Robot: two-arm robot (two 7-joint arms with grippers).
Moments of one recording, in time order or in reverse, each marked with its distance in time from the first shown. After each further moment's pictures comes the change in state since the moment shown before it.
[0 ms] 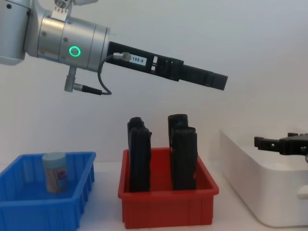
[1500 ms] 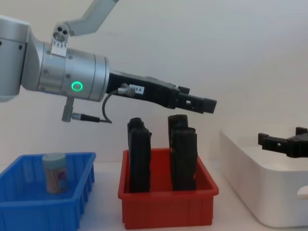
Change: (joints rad) left arm 0.135 0.031 0.011 -0.108 0.000 -0.078 0.262; right arm -0.206 0.039 -0.007 -0.275 -0.003 -0.039 -0.099
